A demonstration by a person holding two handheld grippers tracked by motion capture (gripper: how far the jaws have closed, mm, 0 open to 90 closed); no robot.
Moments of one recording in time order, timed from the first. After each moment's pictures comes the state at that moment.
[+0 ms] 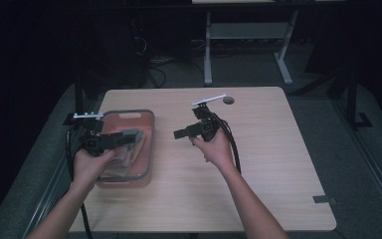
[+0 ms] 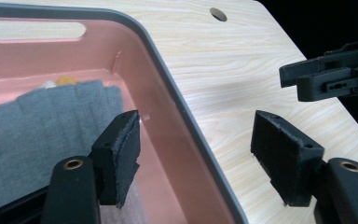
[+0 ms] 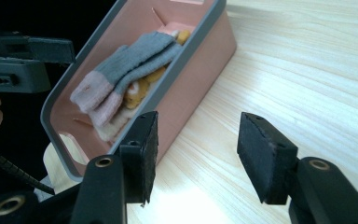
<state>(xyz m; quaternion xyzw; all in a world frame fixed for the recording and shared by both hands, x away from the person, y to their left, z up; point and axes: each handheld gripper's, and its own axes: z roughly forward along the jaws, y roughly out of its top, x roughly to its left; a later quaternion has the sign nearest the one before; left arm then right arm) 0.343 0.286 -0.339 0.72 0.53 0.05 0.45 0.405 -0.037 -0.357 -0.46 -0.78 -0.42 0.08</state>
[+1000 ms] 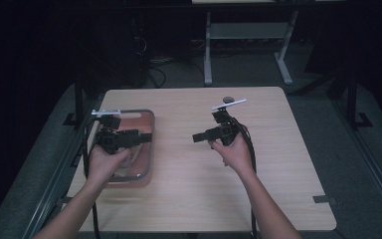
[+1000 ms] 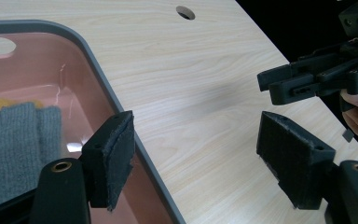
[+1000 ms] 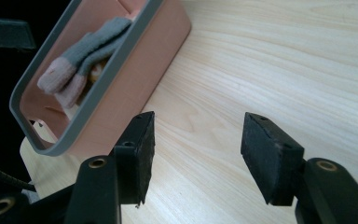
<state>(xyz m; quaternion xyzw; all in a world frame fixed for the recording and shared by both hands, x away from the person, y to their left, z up) 0.345 0.245 -0.331 0.74 0.50 0.04 0.46 0.397 -0.087 -0.369 -0.50 -0.77 -0.40 0.07</state>
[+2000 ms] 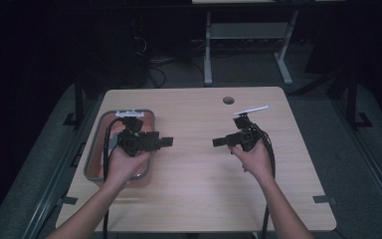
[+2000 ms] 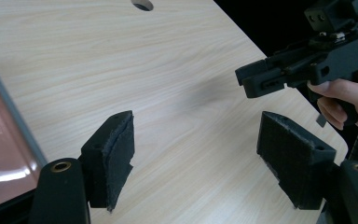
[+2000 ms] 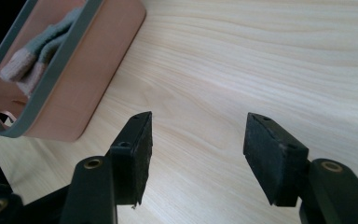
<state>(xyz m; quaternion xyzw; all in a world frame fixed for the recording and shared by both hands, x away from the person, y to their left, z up) 0.342 0.191 -0.333 0.77 0.45 0.02 0.46 0.385 -0.141 -0.383 -0.53 -0.75 -0.38 0.05</state>
